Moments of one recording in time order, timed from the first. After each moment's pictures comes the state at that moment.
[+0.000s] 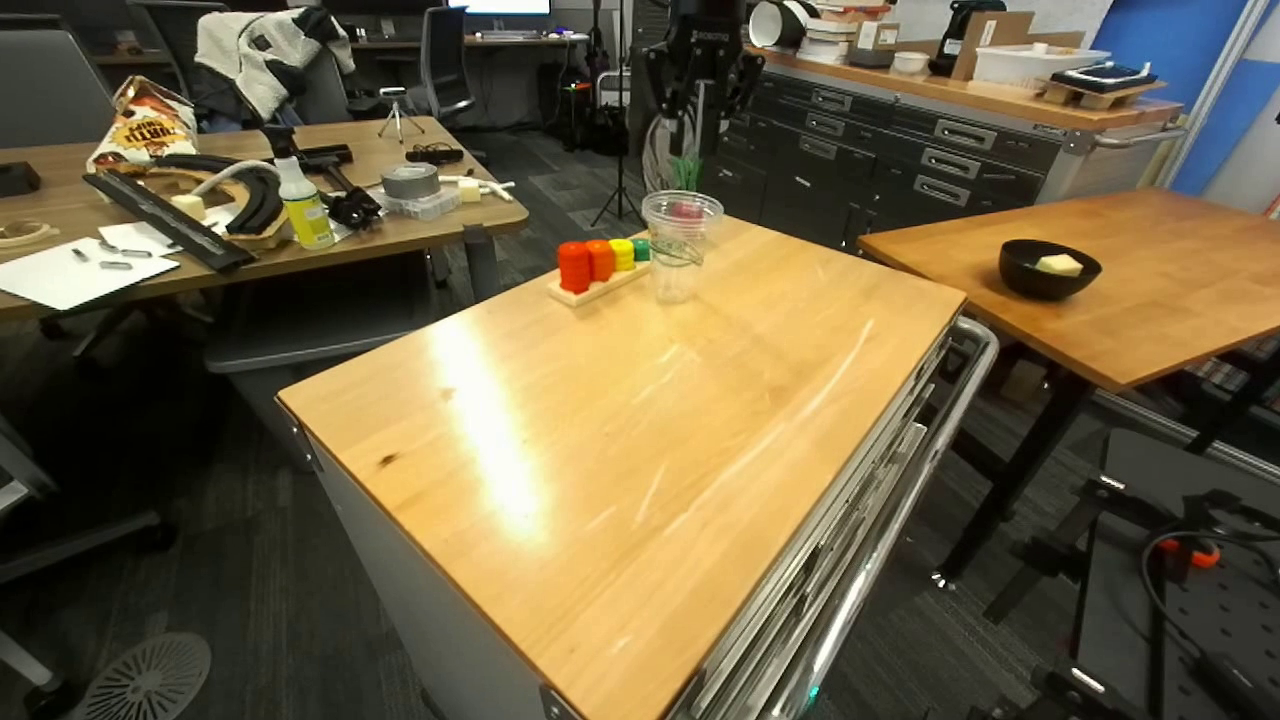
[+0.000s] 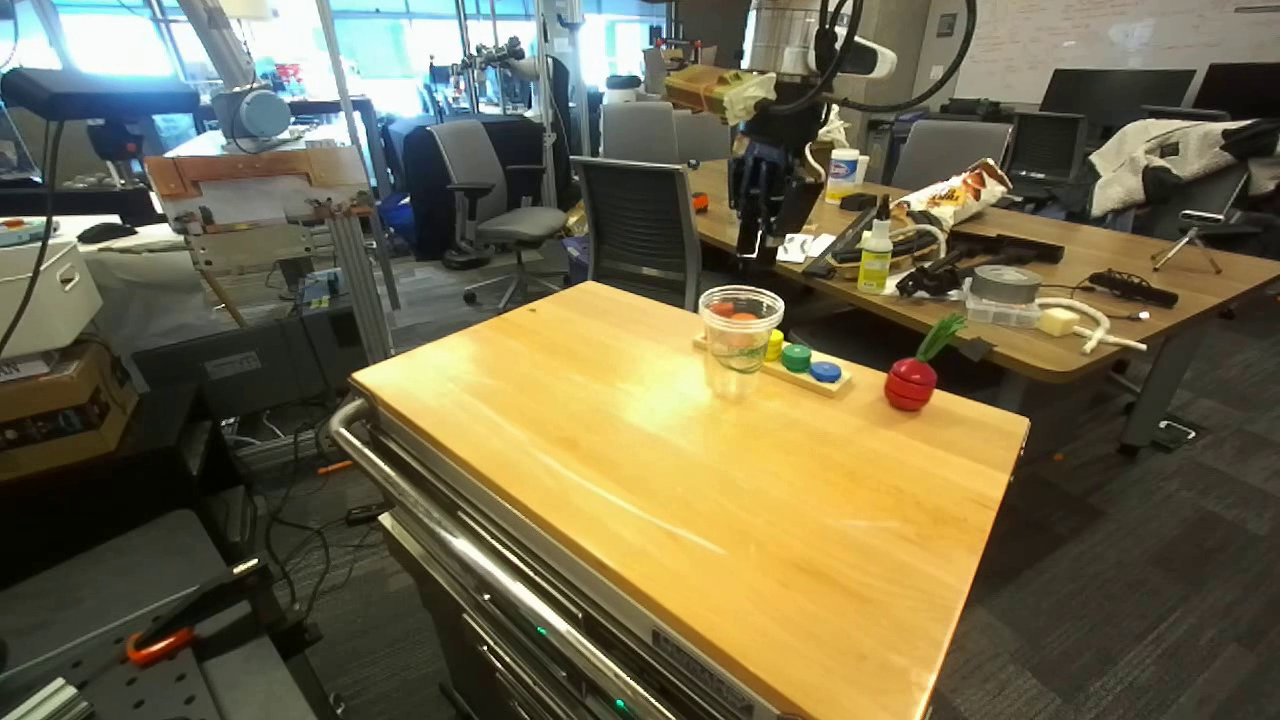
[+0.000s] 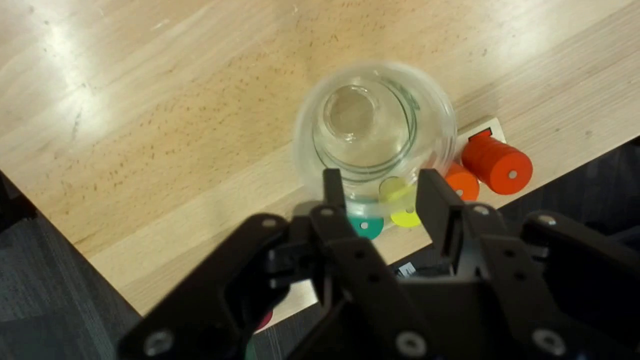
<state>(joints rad) -0.06 0.57 -0.07 -1.38 0.09 1.91 0.34</state>
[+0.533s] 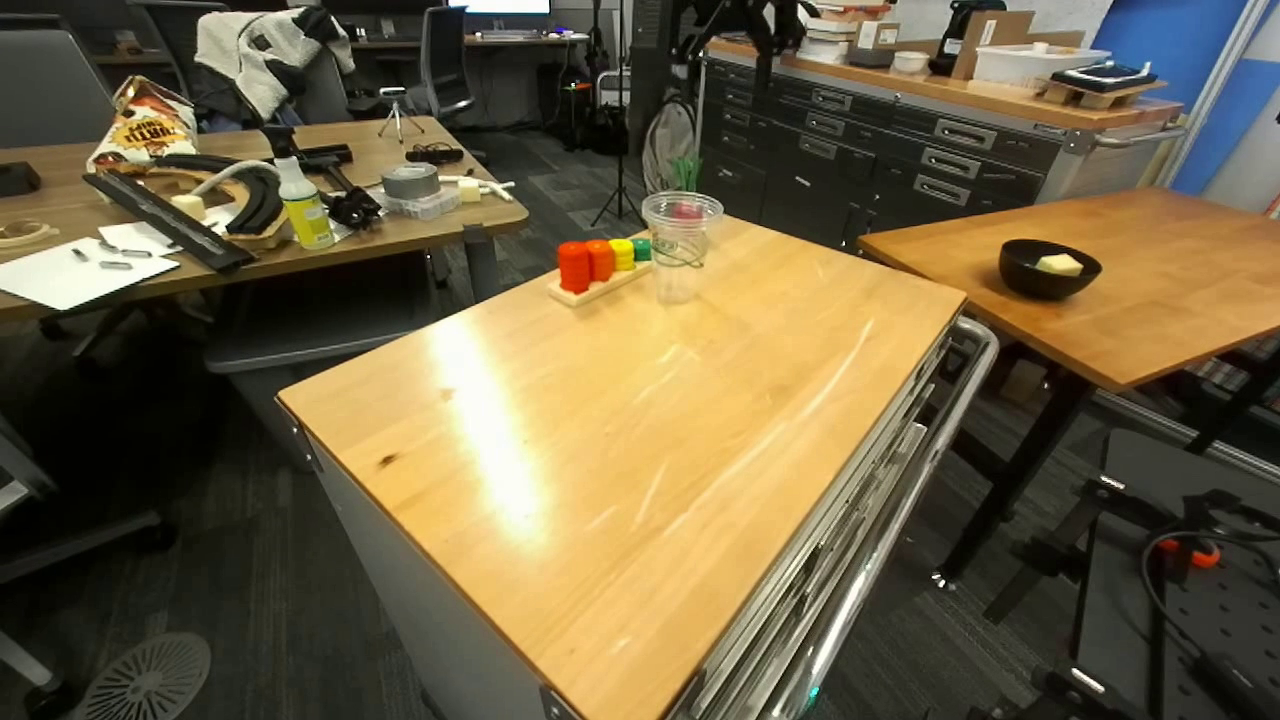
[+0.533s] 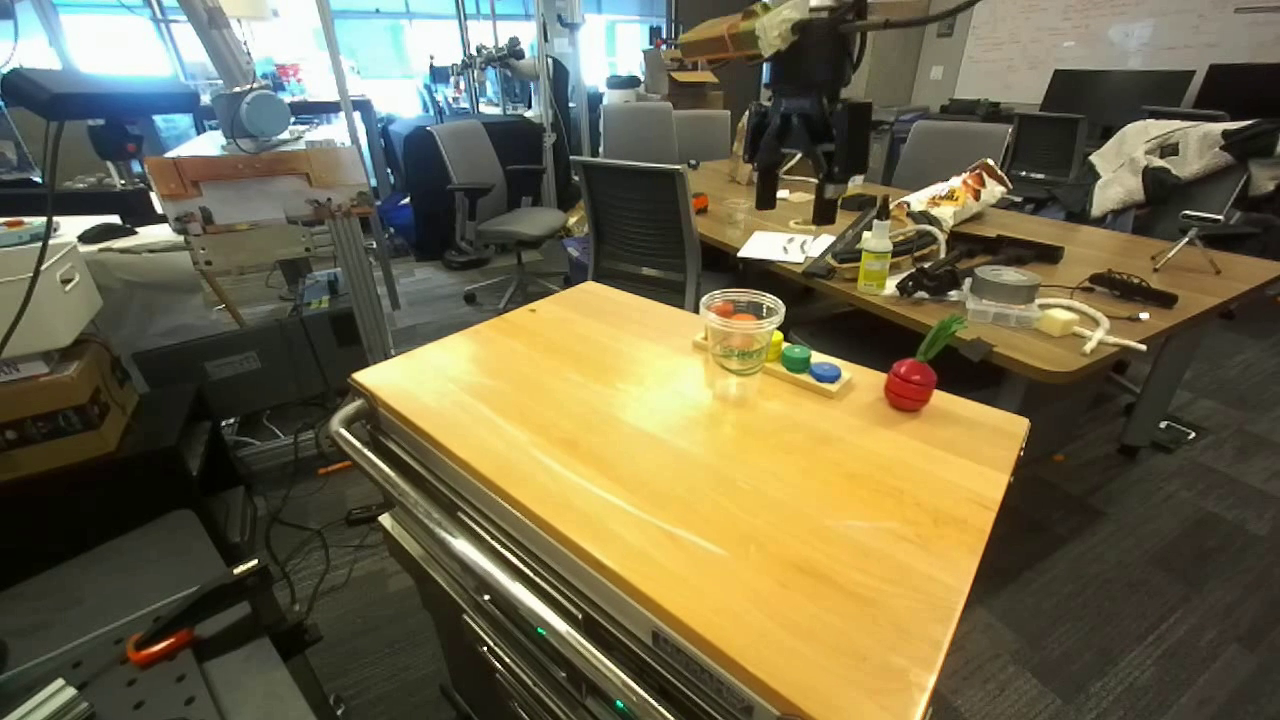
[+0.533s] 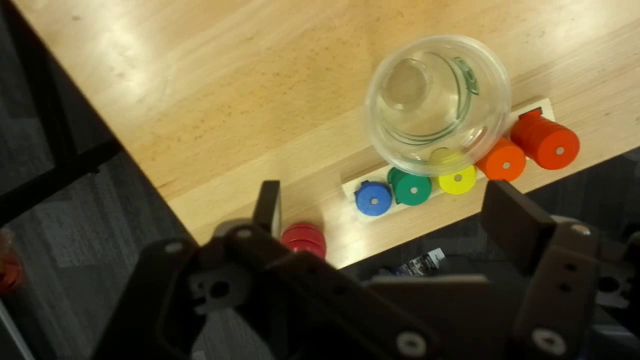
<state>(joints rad) -0.05 0.52 -0.10 -1.35 -0.03 1.83 0.32</state>
